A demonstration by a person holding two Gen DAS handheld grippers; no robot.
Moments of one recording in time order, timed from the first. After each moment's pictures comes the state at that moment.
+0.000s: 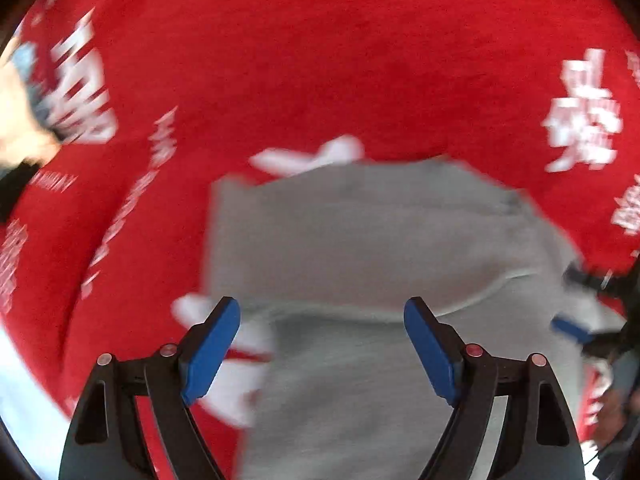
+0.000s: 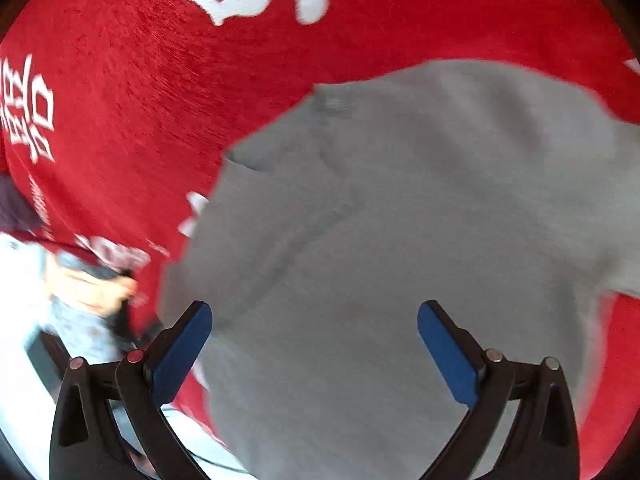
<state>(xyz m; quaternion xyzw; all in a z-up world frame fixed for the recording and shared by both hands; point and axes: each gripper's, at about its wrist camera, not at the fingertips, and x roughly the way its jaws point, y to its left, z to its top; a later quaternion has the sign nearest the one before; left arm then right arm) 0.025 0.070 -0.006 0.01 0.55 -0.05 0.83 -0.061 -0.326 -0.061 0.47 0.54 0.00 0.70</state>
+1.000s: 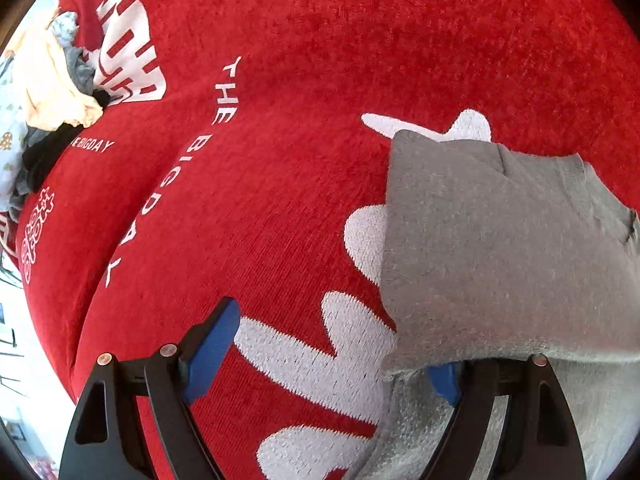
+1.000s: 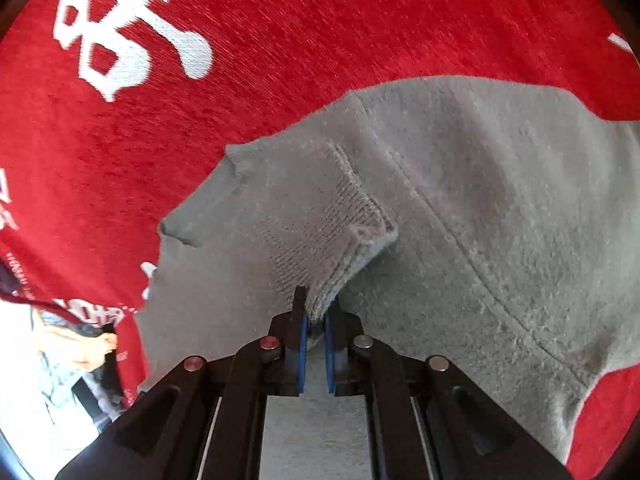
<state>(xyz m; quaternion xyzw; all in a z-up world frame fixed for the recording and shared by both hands) 0.067 0.105 -0.070 0.04 0.57 0.05 0.82 -0.069 -0.380 -0.083 0.44 0.53 -0.09 0.72</state>
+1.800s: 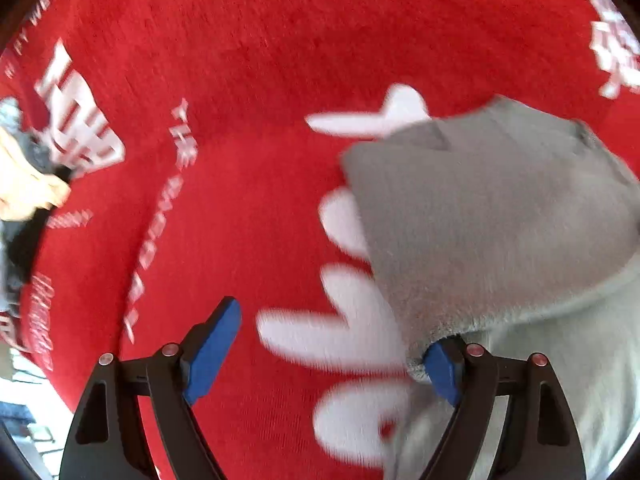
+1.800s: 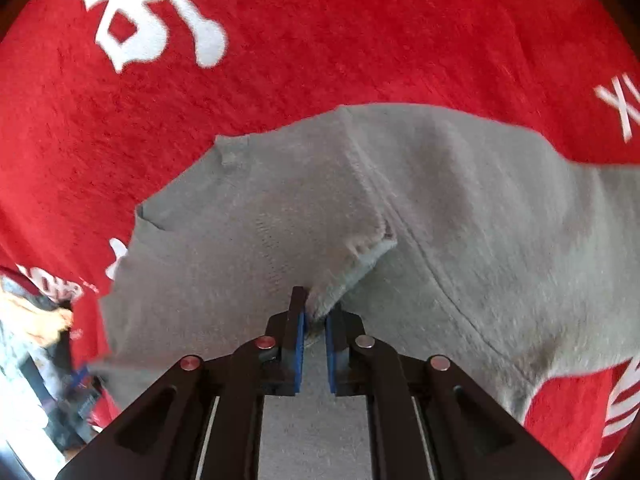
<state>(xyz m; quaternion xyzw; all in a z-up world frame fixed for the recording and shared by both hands) 0.042 0.114 -0.047 0.13 0.57 -0.08 0.80 -0.074 -0.377 -0.065 0.37 0.56 -0.12 0.73</state>
